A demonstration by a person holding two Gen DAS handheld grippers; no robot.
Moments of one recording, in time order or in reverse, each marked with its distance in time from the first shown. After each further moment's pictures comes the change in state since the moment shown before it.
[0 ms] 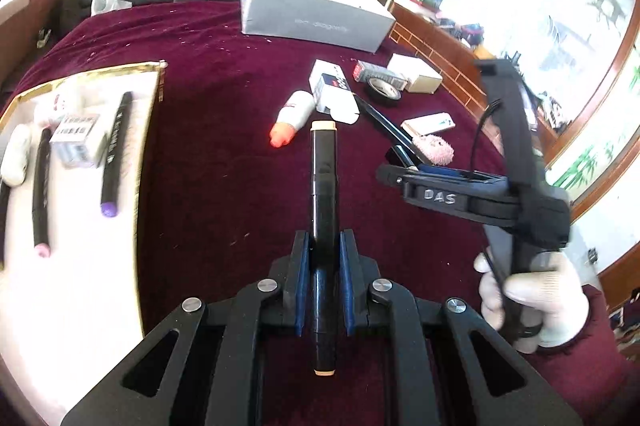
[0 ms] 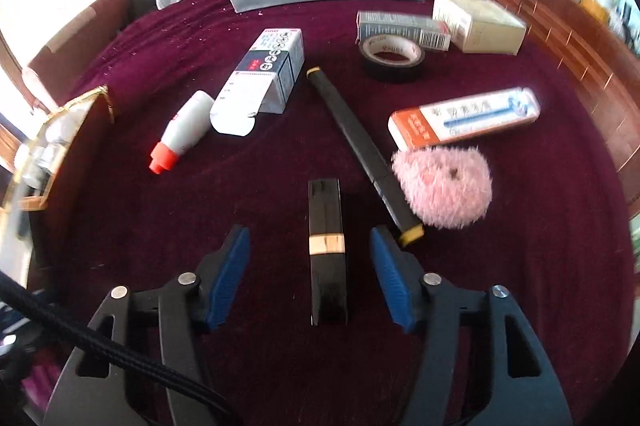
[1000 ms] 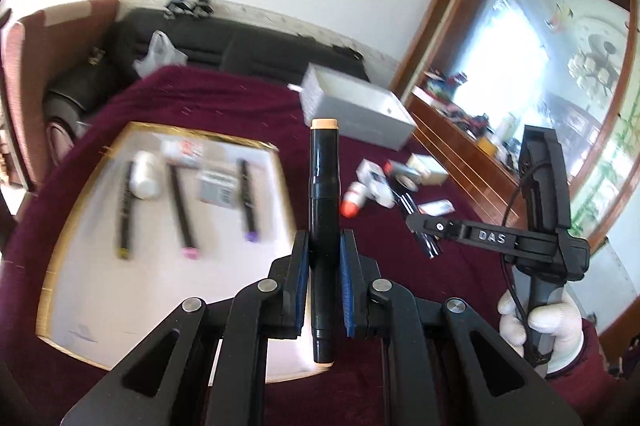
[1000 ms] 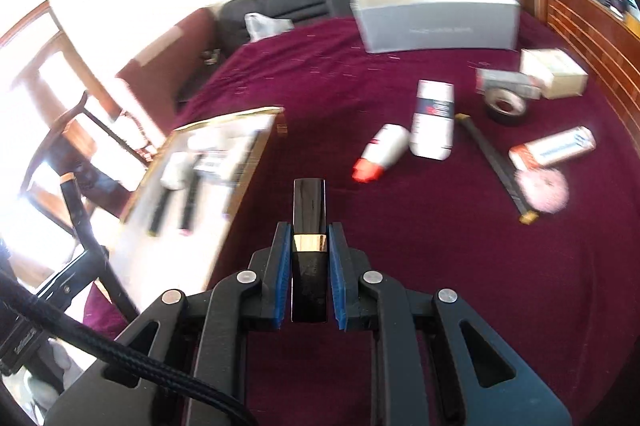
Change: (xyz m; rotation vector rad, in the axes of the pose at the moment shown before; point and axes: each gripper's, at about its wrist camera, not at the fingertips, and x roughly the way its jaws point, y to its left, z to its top) left arm -0.148 0.076 -0.027 -0.114 -0.317 0.042; right arm -0.094 0.101 -0.007 -0.043 -0.094 0.333
